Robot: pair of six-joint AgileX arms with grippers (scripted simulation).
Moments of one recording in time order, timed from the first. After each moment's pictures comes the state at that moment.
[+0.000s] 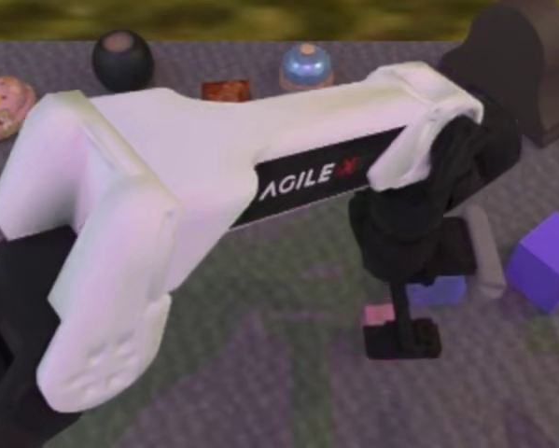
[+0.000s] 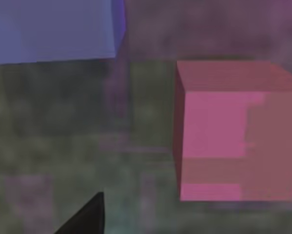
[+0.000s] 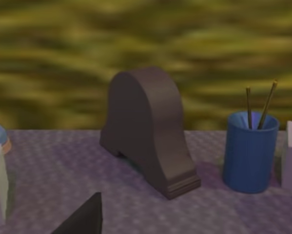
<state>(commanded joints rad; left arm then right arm) -0.93 2.33 1.98 -1.21 0.01 0.64 0.00 0.00 0.00 0.00 0.00 0.00</state>
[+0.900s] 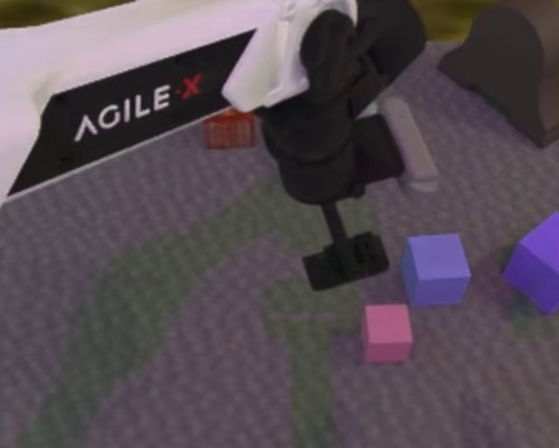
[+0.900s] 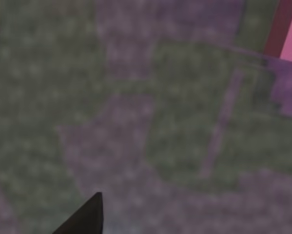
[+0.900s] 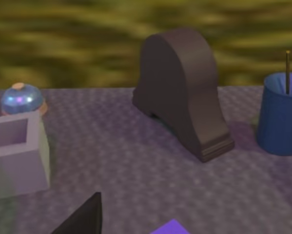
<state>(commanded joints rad) -0.79 2.03 1.79 -1.13 -0.01 0.55 0.07 0.25 0.24 -0.16 0.00 0.05</state>
